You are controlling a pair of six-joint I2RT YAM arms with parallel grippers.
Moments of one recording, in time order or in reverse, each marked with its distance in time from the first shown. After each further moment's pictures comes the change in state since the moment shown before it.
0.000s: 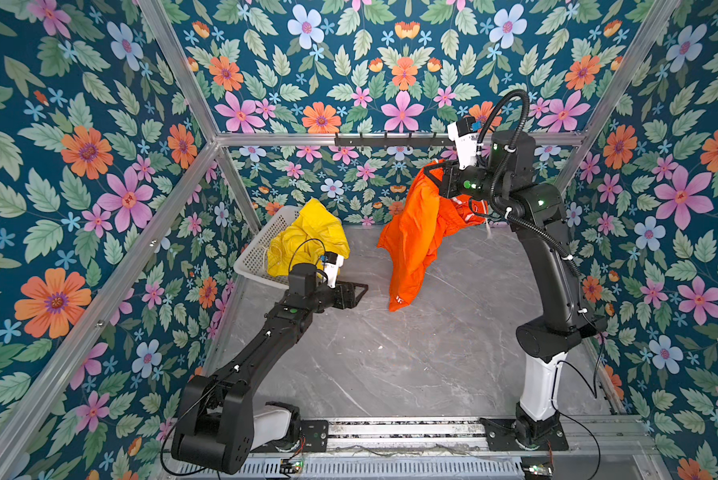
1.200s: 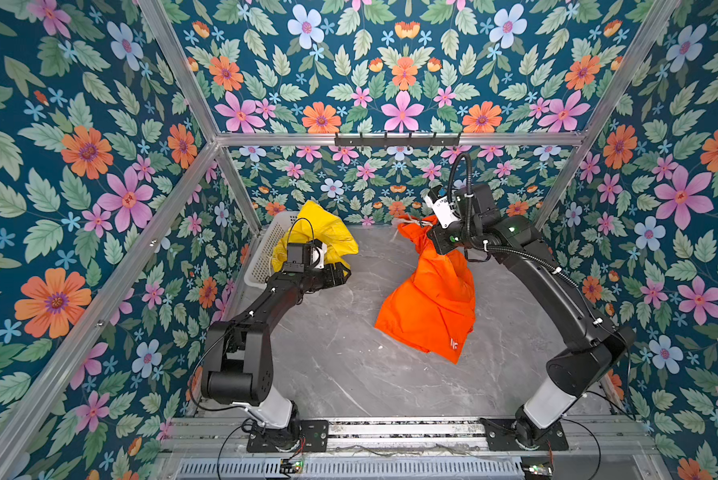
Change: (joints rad) left arm 0.223 0.362 0.335 -0.309 -0.109 -0.040; right arm 0.082 -0.294 -0.715 -0.020 0.211 -0.240
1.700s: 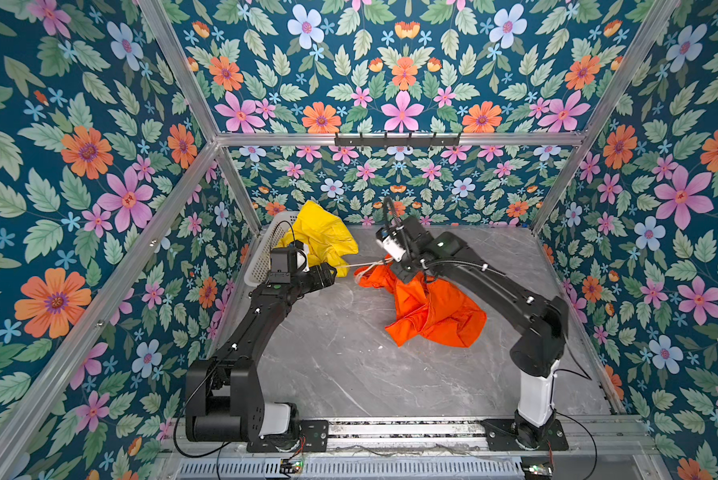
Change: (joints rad) left arm 0.054 -0.237 -0.111 -0.016 -0.096 -0.041; right arm 0.177 0.197 -0.003 -0.016 0.217 -0.128
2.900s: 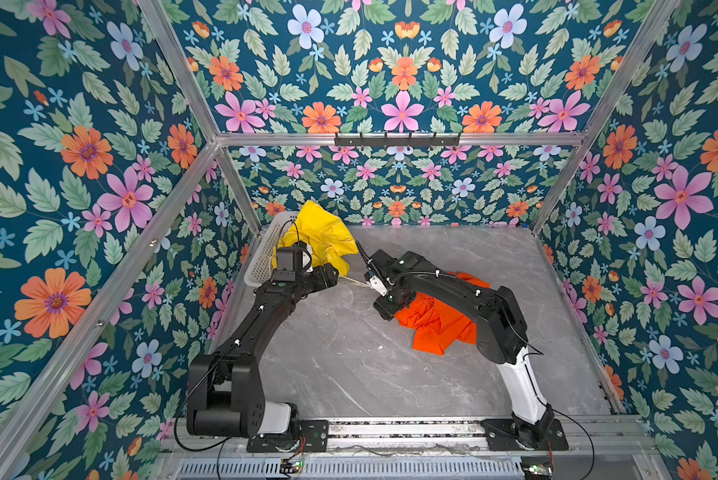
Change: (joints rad) left arm -0.027 0.009 0.008 -0.025 -0.080 -0.015; right arm 0.136 0.341 0.006 -0.213 -0.069 0.146
